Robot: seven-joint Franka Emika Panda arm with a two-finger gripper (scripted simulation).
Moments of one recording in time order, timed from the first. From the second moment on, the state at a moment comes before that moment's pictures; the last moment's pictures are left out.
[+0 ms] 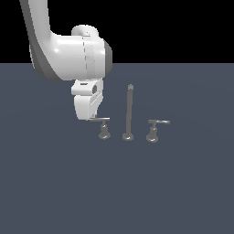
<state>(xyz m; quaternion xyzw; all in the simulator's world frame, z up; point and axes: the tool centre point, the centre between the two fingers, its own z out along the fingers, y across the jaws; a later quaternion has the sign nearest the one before) 0.020 0.094 0.089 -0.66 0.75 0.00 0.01</state>
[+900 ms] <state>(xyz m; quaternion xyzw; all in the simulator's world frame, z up) -0.028 0.097 0.089 -0.67 0.74 0.00 0.01</state>
